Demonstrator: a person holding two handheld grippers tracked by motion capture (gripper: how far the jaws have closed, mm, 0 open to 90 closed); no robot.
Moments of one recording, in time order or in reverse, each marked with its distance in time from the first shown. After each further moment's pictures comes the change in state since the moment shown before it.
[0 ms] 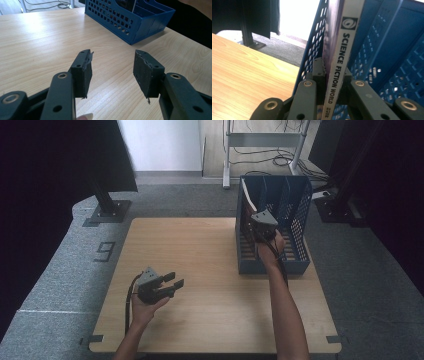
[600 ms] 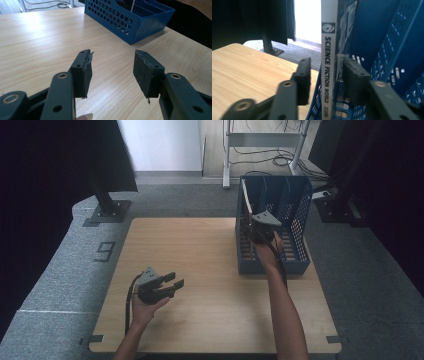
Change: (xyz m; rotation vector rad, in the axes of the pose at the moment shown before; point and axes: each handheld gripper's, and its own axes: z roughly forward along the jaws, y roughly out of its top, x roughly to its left) left arm -0.001 0.000 0.000 0.006 -0.005 0.004; right arm 0.004 -0.001 -0.004 -0.027 0.123 0.101
